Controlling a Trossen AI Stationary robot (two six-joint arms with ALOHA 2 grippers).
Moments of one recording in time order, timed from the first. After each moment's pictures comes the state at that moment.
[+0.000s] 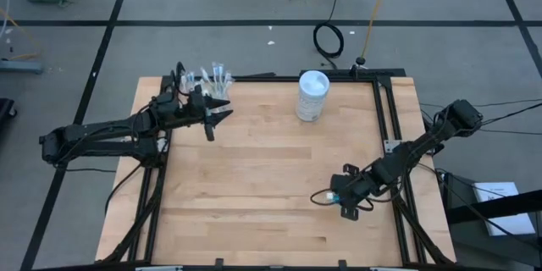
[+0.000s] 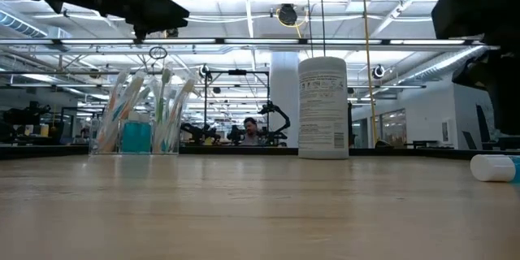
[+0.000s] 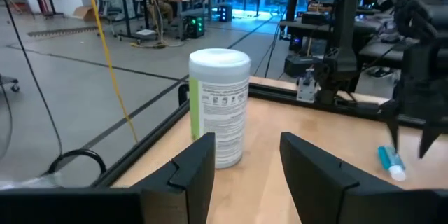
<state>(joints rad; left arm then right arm) 0.33 0.78 0.48 0.21 0.03 -0.02 0.58 1.34 0.71 -0.53 0.06 0.80</state>
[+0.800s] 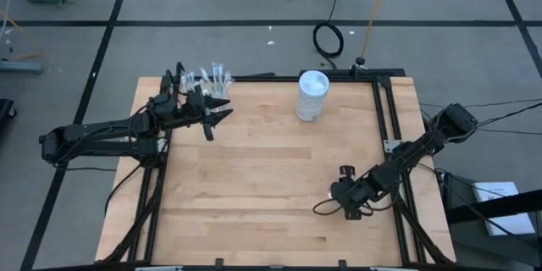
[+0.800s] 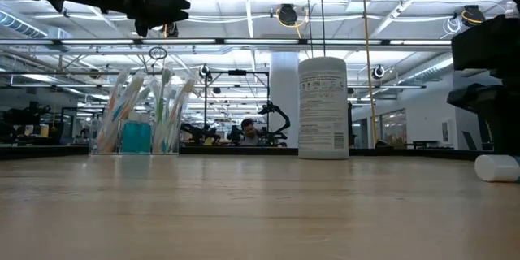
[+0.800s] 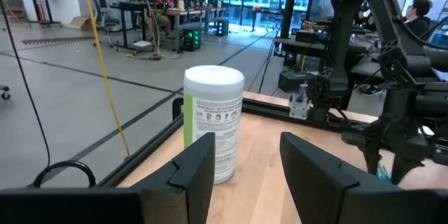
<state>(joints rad) 0.31 0.78 0.48 0.27 0.02 -0.06 0.61 1.47 0.60 -0.37 0.17 0.57</state>
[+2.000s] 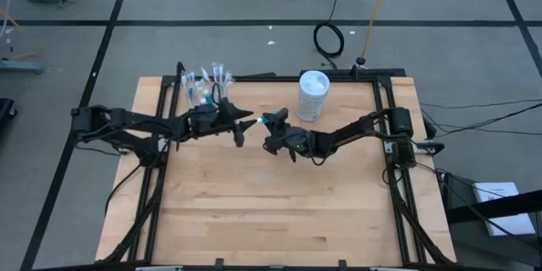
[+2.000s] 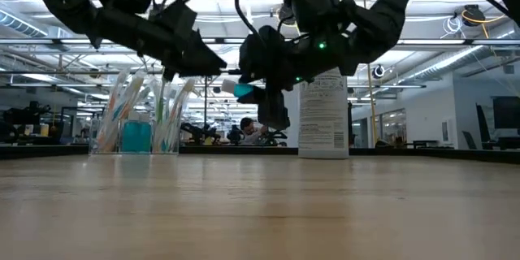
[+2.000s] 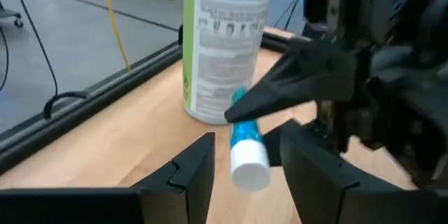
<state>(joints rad) 0.22 1.31 0.48 0.58 -0.12 -0.16 -0.02 1.98 0.98 0.82 0.68 -1.18</state>
